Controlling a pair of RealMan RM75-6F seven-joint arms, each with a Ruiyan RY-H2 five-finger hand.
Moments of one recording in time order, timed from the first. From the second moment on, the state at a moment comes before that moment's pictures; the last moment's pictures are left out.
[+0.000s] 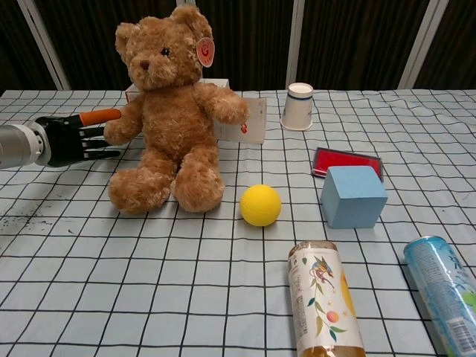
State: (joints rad) left arm -0.79 -1.63 -0.25 -0.86 1.30 0.47 -1.81; right arm 0.07 -1.16 0.11 -1.51 -1.41 1.45 0.09
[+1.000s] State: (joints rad) left arm -0.79 -1.68 -0.35 -0.85 1.19 0.38 -1.53; right arm 0.07 -1.16 0.11 -1.53 -1.40 1.44 0.09
